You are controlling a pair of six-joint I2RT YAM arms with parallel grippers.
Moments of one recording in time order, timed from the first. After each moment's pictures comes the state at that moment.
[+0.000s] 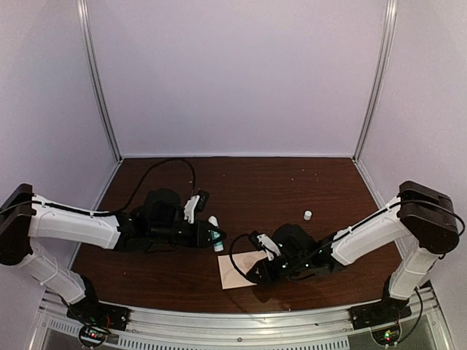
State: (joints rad) left arm -0.94 1.43 0.67 0.25 0.23 -0.73; right arm 1.06 1.69 0.64 0.30 -0.21 0.61
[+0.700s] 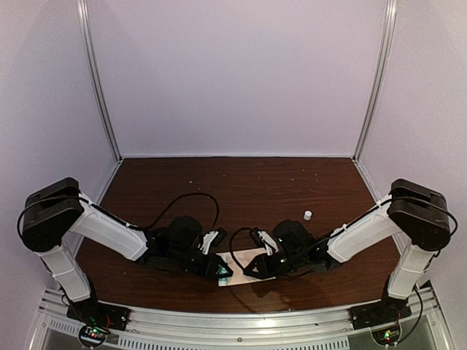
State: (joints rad) left arm -1.01 1.71 0.64 0.32 0.39 -0.70; right arm 1.01 1.75 0.65 0.40 -0.31 0.74
